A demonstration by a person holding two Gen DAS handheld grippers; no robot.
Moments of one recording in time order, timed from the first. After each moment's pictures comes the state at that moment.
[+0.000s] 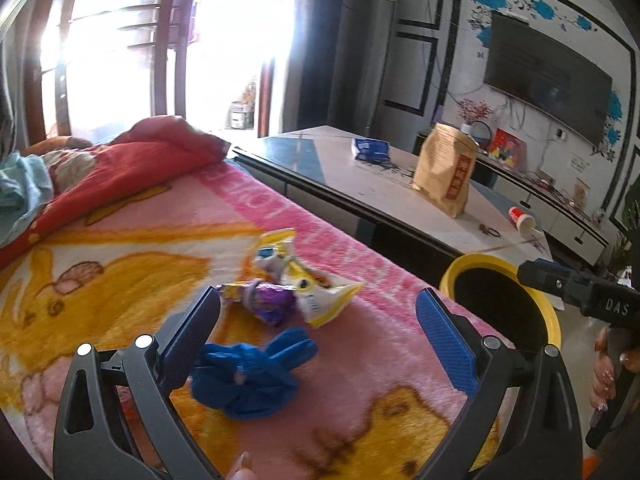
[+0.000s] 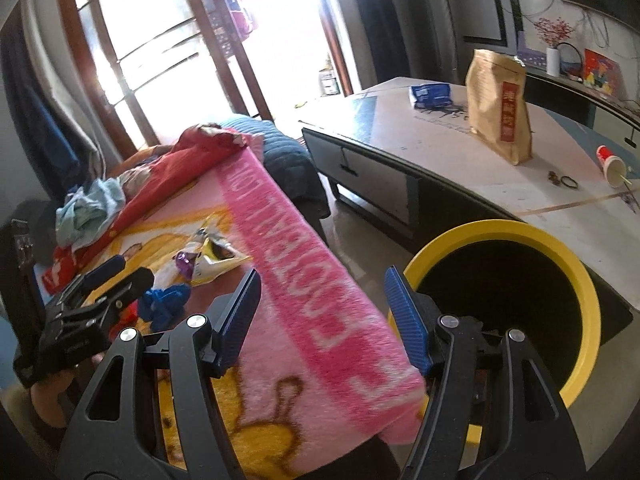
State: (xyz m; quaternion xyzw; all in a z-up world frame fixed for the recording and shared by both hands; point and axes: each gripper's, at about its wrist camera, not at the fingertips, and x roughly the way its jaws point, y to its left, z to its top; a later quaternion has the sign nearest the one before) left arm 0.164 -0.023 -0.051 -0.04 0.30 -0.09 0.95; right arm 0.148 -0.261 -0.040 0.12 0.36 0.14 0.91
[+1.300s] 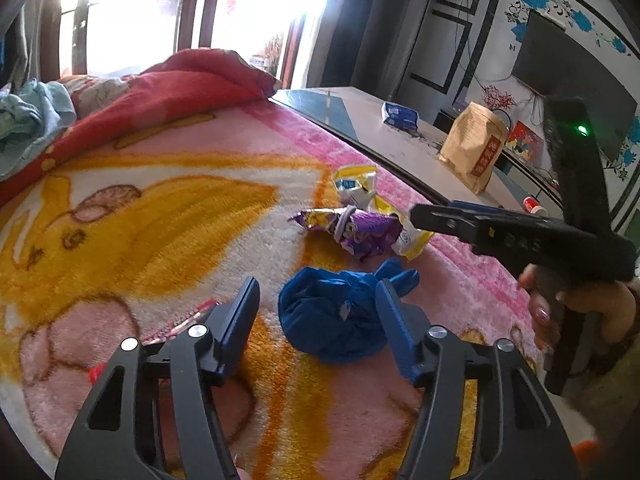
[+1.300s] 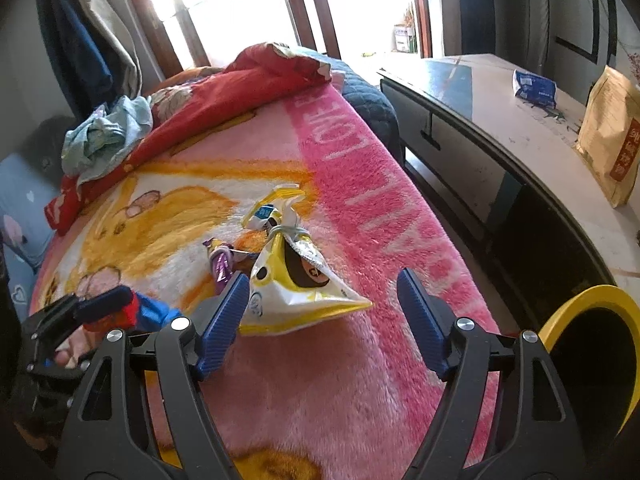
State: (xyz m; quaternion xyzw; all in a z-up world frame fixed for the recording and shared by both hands) left arm 0.165 0.043 -0.090 -0.08 0.38 -0.08 0.92; right arm 0.243 -0.128 -0.079 0.02 0.43 0.25 0.87
